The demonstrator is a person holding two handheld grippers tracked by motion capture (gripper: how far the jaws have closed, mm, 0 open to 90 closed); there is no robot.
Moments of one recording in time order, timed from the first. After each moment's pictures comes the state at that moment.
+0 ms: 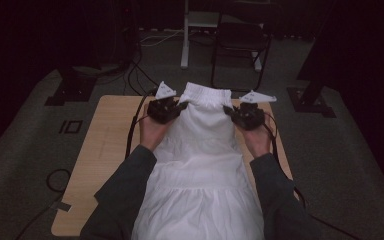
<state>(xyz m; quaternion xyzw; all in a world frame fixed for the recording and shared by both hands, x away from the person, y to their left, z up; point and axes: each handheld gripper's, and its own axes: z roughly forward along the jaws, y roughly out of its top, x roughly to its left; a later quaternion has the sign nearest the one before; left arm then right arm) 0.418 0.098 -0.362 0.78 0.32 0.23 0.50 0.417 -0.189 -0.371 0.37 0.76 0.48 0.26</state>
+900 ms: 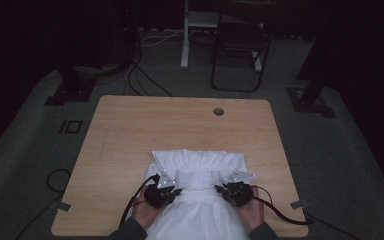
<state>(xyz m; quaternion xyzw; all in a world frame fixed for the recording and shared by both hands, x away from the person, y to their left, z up) 0.288 0.109 -0.551 0.86 0.33 0.12 0.37 0.290 -0.176 -0.550 0.37 0.83 0.38 0.14</state>
